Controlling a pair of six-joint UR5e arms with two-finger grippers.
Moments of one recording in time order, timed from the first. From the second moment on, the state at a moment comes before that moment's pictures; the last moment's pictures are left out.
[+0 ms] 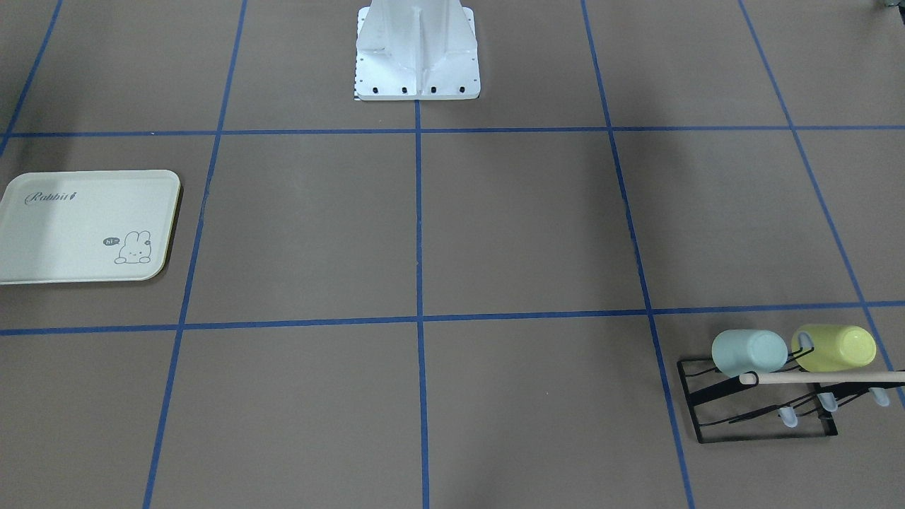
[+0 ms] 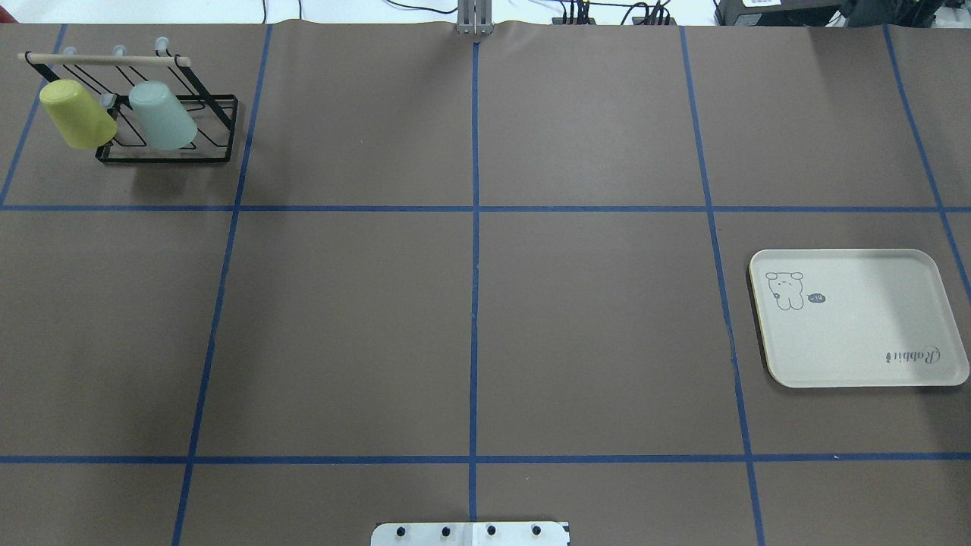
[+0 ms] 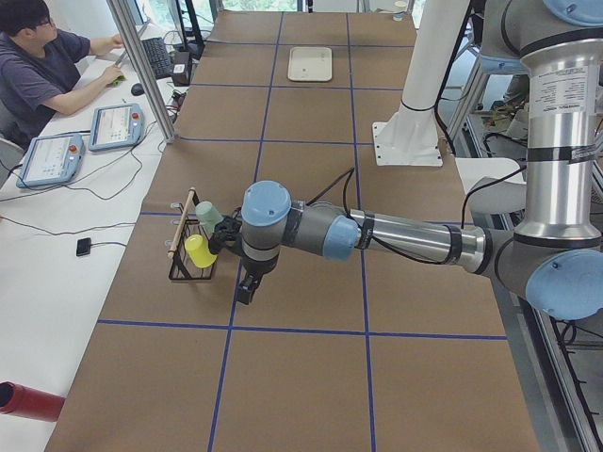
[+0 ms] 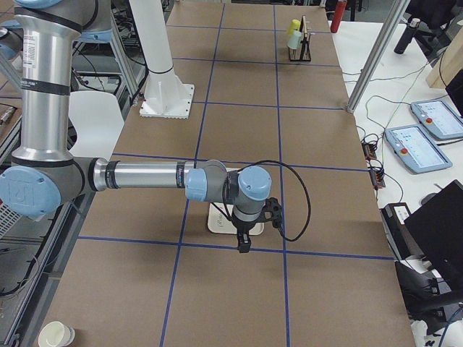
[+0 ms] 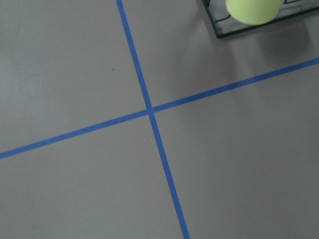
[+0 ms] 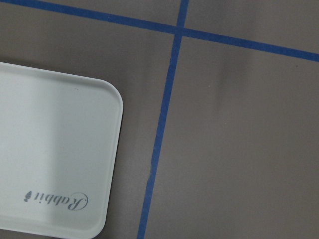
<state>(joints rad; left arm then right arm) -1.56 -1.54 -1.77 -1.70 -2.34 0.14 1.52 -1.70 1.73 -1.68 2.31 -0.18</state>
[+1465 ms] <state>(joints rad) -1.27 -1.96 -1.56 -1.86 -2.35 -0.49 1.52 -1.70 1.73 -1.68 2.31 -0.18</state>
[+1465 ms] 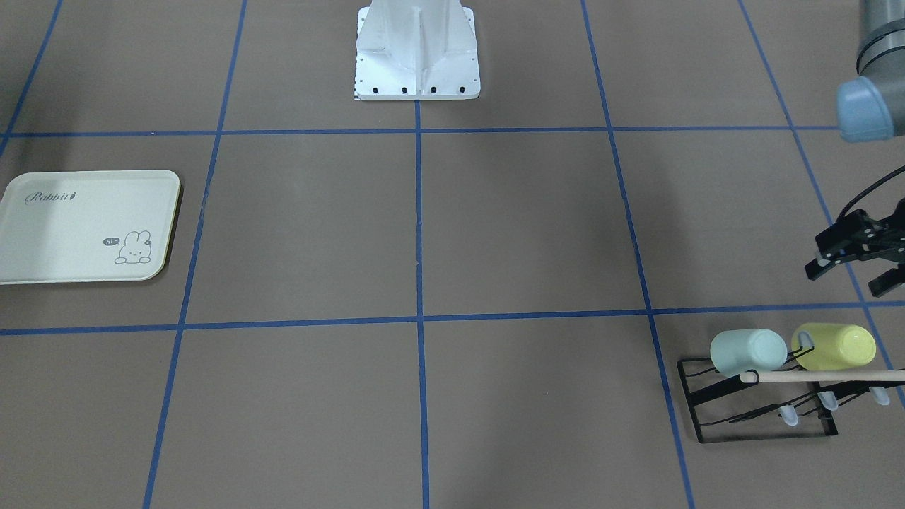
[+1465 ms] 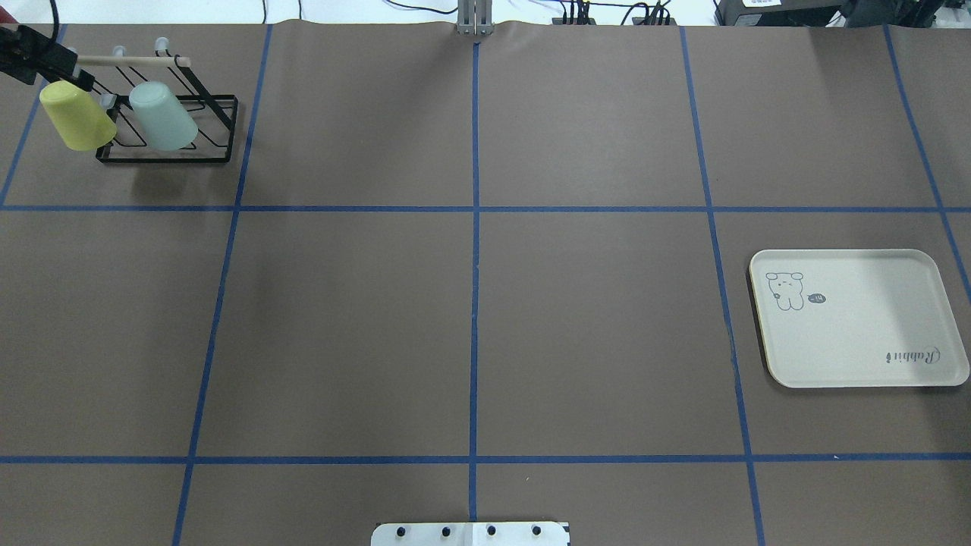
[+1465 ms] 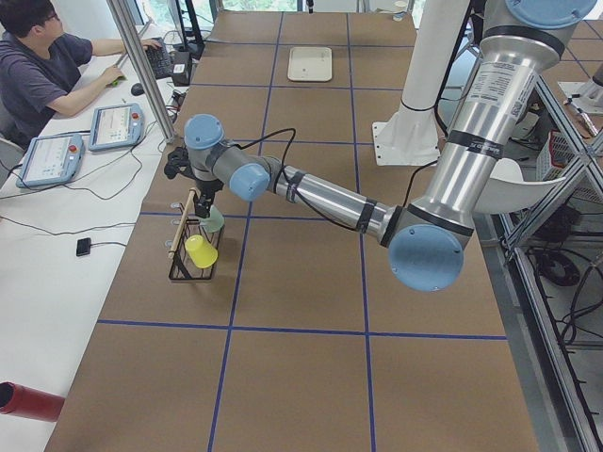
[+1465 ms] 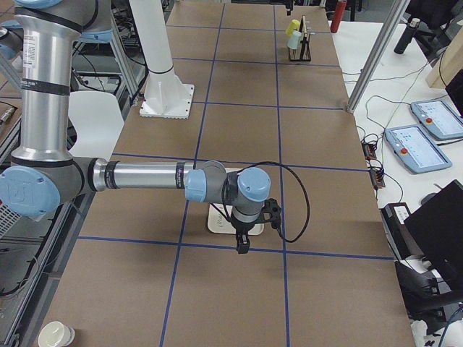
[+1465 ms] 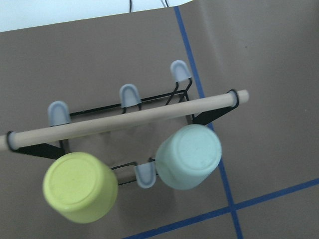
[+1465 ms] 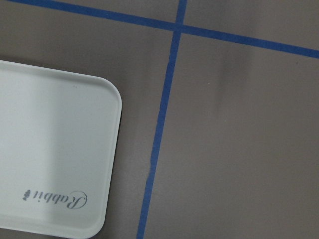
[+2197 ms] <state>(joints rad) -1.15 -2.03 -1.47 -1.87 -2.13 -0.61 1.51 -1.70 1.73 -1.68 2.31 -0.18</state>
